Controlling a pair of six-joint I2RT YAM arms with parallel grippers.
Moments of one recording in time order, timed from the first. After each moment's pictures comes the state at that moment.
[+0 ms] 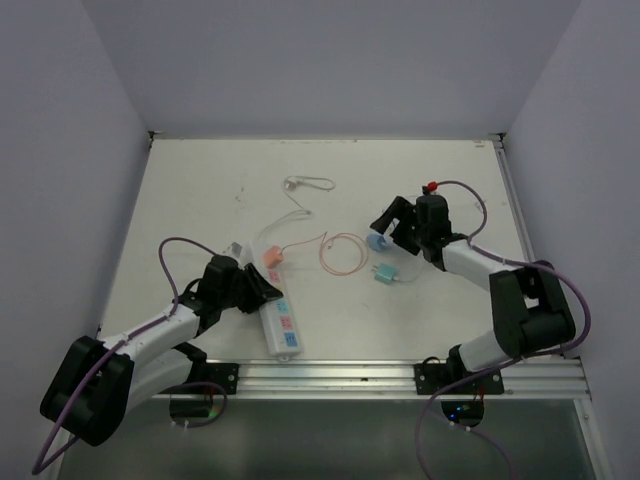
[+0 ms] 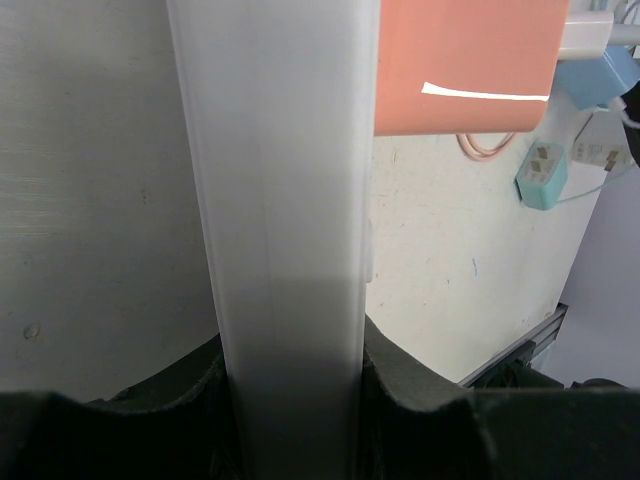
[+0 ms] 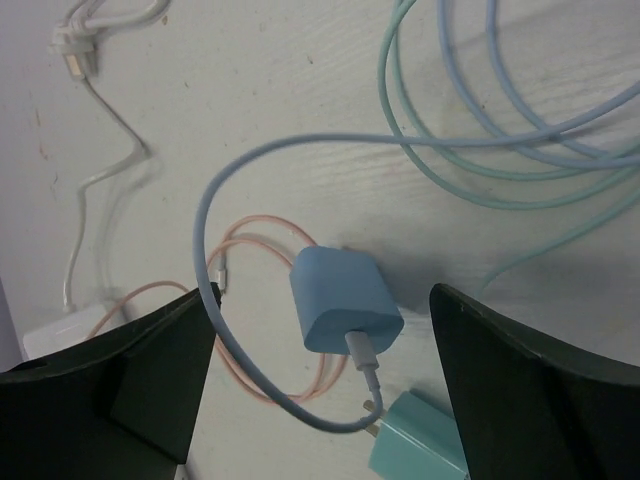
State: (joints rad) left arm -0.43 1.03 0.25 0.02 0.24 -0.98; right arm 0.26 1.52 0.72 0.13 -0.13 0.79
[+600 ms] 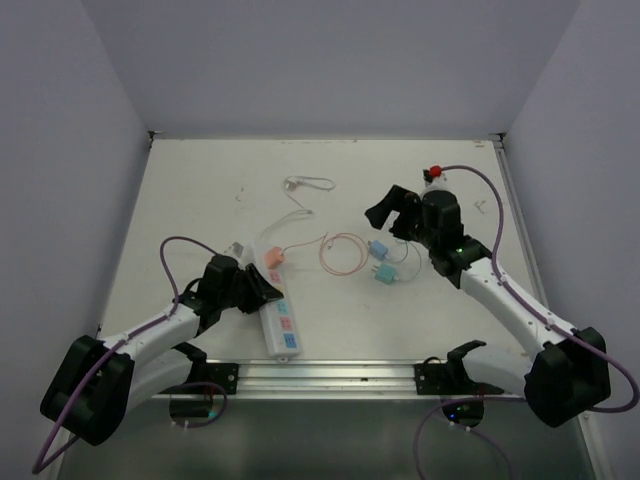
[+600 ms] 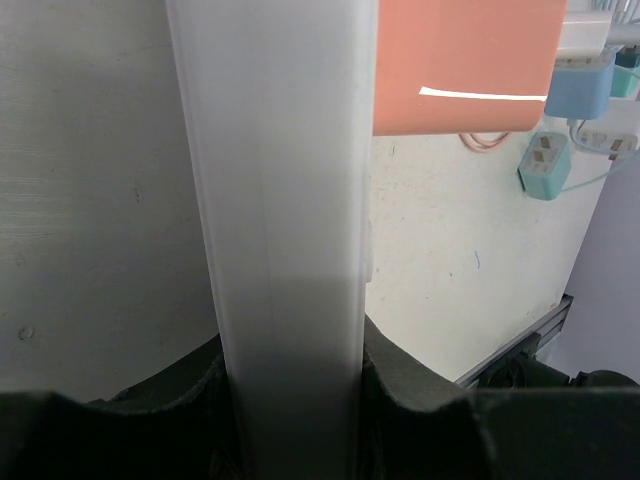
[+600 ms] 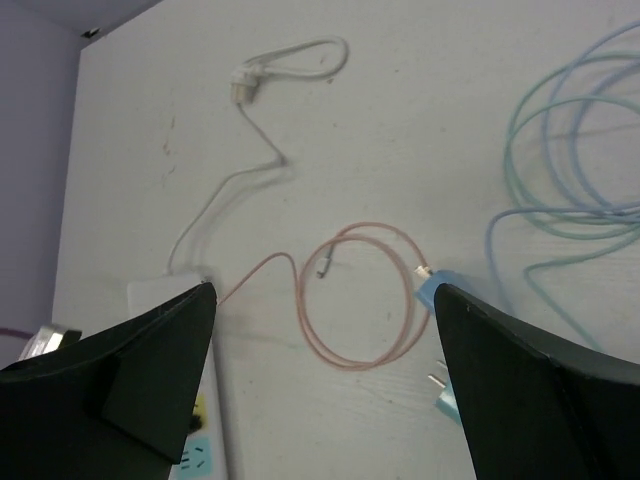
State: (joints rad) left arm -0.43 1.03 0.25 0.02 0.26 -0.96; right arm 0.34 1.13 0.80 -0.11 0.00 0.67
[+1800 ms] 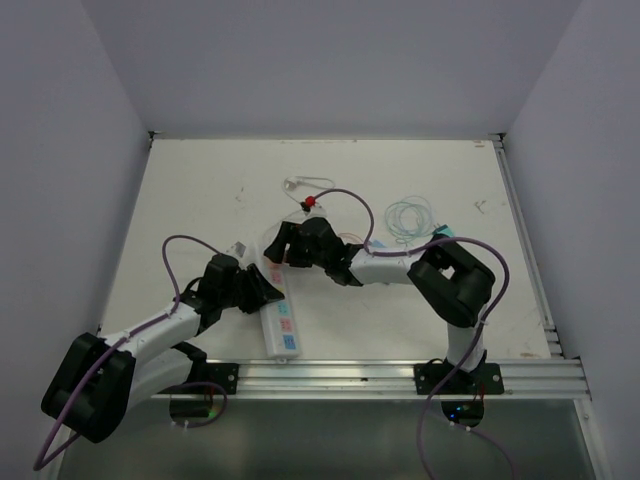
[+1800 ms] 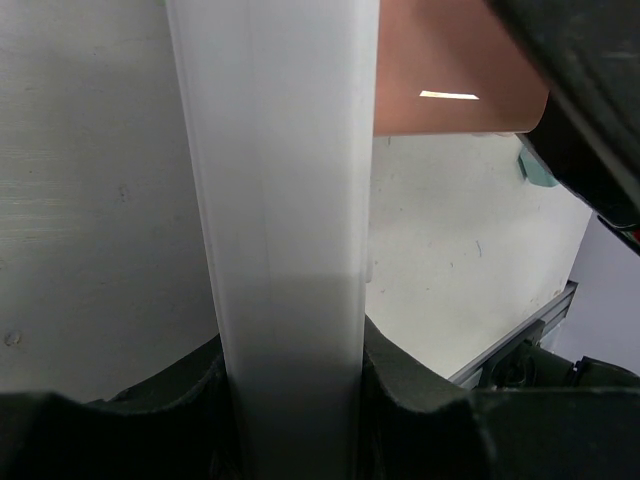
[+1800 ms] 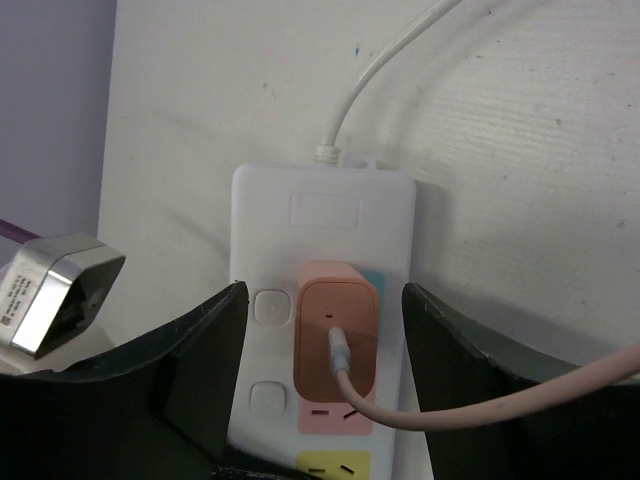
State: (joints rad) left arm -0.43 1.05 0.25 0.02 0.29 -0.94; right arm 0.92 1.90 1.07 0.35 0.06 0.91
